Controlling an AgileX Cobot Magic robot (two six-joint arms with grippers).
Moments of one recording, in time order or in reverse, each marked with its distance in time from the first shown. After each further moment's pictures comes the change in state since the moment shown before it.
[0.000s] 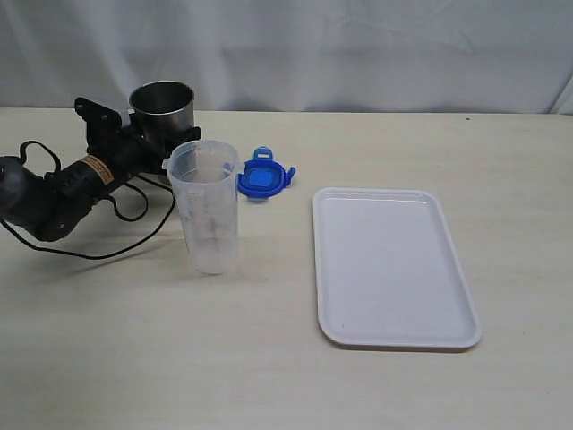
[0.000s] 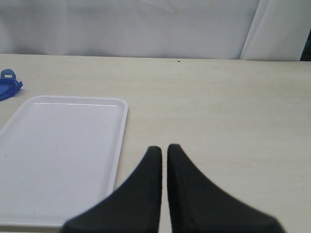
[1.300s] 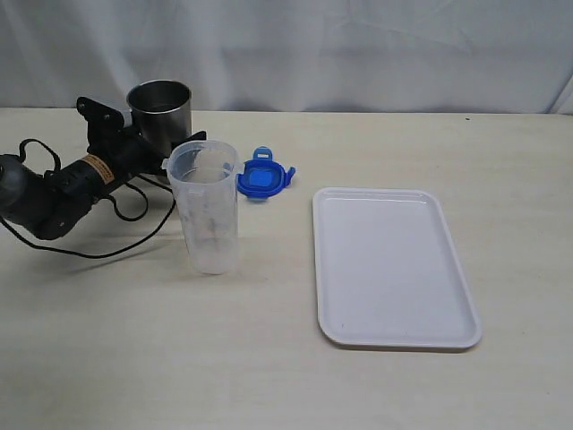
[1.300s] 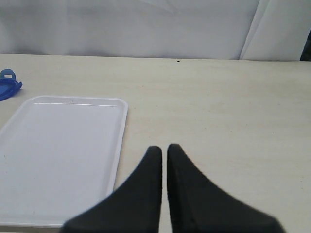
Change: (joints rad) left arm 0.001 -0.009 0.004 0.005 0.032 0.004; right arm 0.000 0.000 0.000 0.000 0.000 0.000
